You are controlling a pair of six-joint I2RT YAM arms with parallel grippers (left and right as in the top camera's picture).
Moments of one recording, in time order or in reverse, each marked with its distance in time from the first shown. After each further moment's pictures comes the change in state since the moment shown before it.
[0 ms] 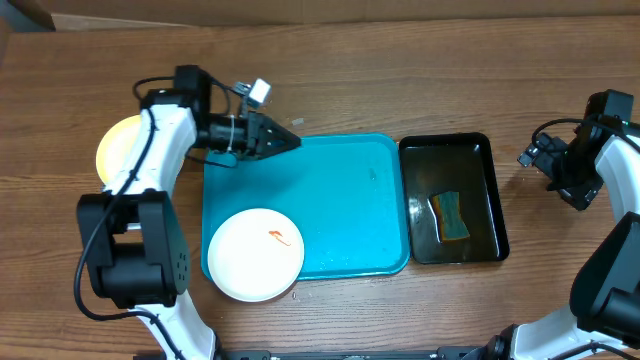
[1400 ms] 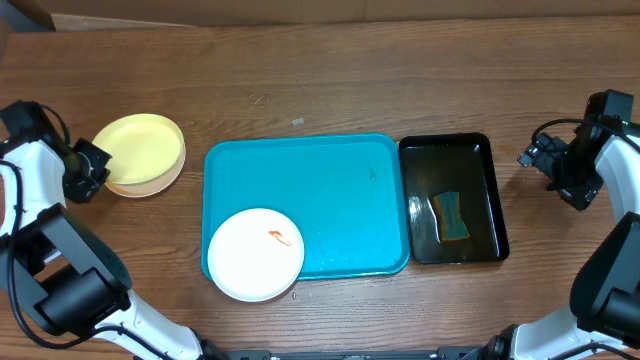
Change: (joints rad) left arm 0.587 0.000 0.005 0.205 -1.107 -0.592; right arm 0.000 0.000 0.000 0.001 0.000 0.000
